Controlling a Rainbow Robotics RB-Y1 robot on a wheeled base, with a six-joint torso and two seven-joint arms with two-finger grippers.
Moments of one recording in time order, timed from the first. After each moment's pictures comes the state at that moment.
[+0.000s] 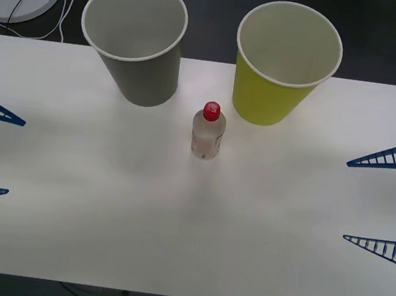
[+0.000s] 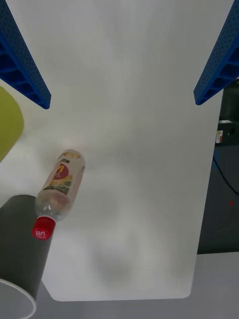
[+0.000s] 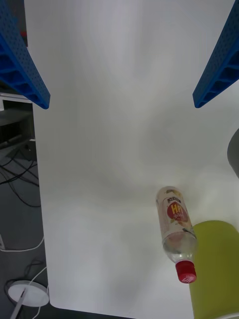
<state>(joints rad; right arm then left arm) 0.30 -1.21 -0.31 -2.08 1.06 -1.13 -0.05 0.24 1.29 0.32 -1.85 -0.98 -1.30 0.02</state>
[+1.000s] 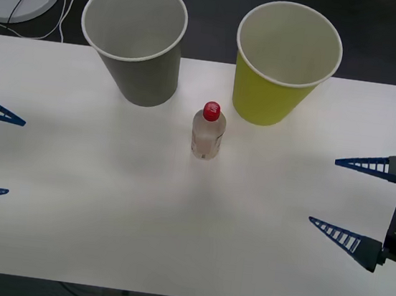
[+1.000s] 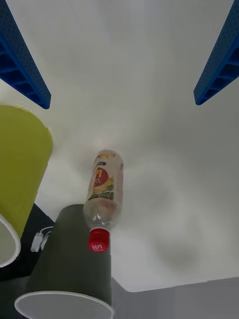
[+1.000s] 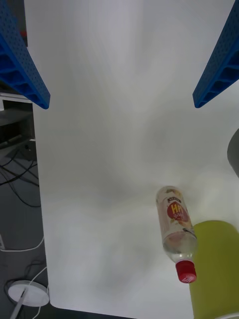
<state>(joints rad) 0.44 -1.15 -0.13 -2.14 1.04 -0.69 -0.02 0.24 1.29 0.32 -1.85 -0.98 -1.30 0.02</state>
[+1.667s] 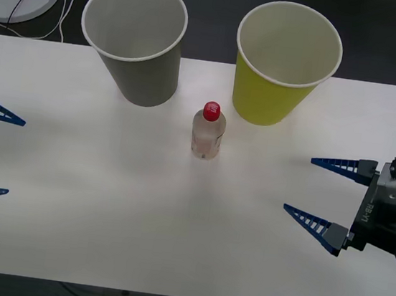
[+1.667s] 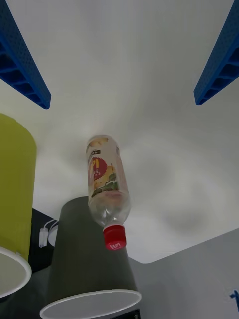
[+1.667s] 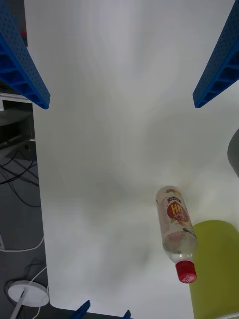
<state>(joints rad) 0.26 -1.03 0.09 -1.97 0.95 -0.68 0.00 0.24 1.29 0.32 -1.85 -0.98 -1.30 0.02</state>
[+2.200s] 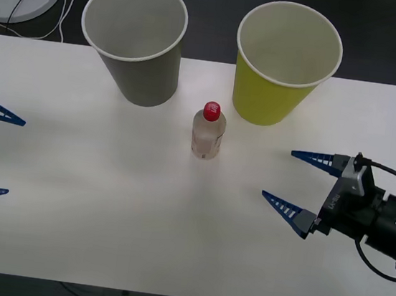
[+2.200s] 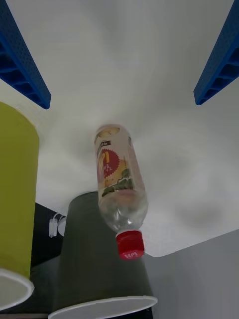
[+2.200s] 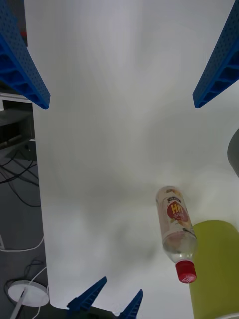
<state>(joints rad) 0.13 -0.84 0.17 -1.82 1.05 -0.67 0.04 0.24 1.29 0.32 -1.85 -0.98 -1.30 0.02</state>
